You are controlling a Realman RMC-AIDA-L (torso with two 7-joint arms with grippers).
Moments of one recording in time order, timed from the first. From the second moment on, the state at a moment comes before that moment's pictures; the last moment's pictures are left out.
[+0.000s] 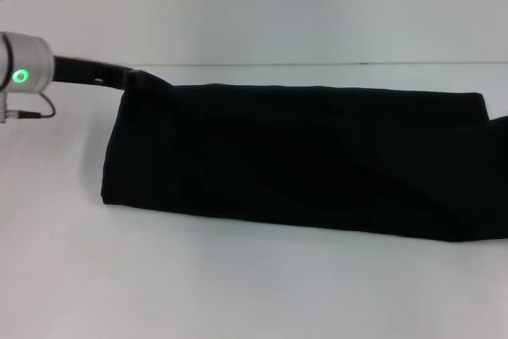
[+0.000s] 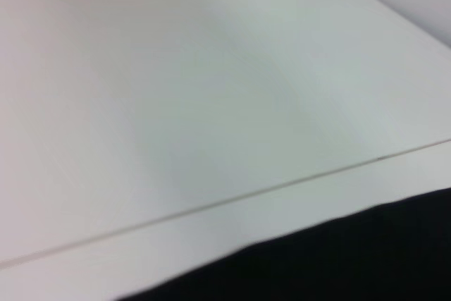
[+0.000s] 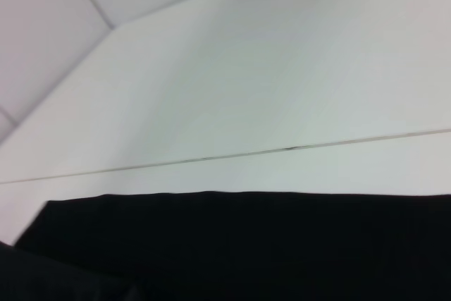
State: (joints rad) left arm -0.88 -1.98 0.48 0.64 2.52 1.13 -2.03; right arm 0.60 1.89 -0.36 -0.60 -2.29 -1.29 1.91
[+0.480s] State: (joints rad) left arm -0.94 -1.98 0.58 0.62 2.53 0.94 -2.04; right arm 0.70 1.88 -0.45 -0.55 -2.29 -1.03 1.99
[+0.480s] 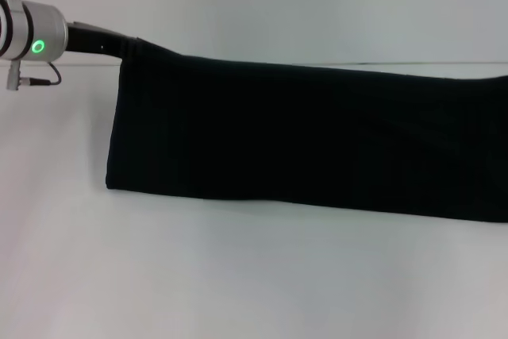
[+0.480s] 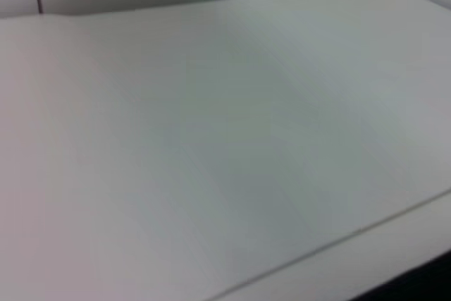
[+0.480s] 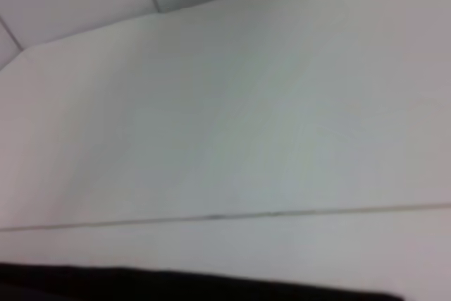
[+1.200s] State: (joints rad) left arm -0.97 -2.00 0.58 0.53 2.52 0.75 -2.01; right arm 0.78 1.87 -0.53 -0.46 -2.29 -0.83 2.00
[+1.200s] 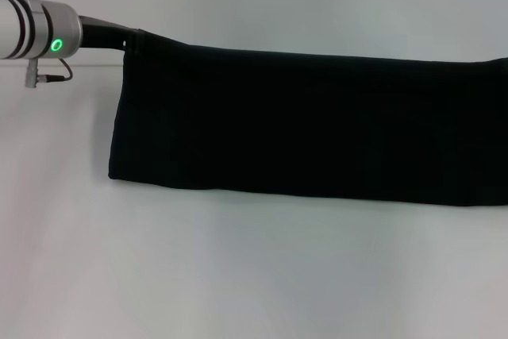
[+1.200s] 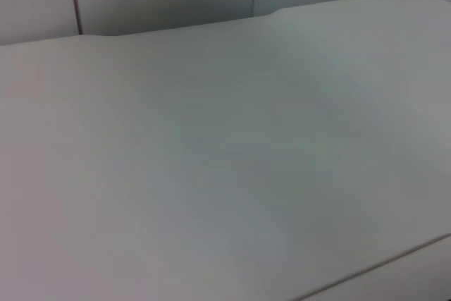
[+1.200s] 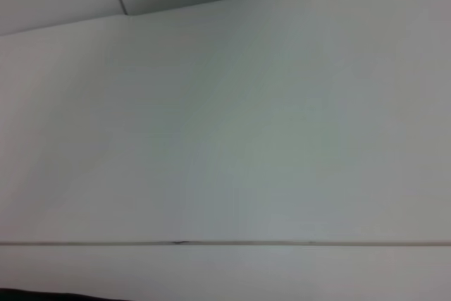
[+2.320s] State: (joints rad) left arm -0.99 -2.00 0.58 0.49 2.52 0.67 -1.99; right arm 0.79 1.87 -0.54 -0.45 -2.29 -0.77 1.99
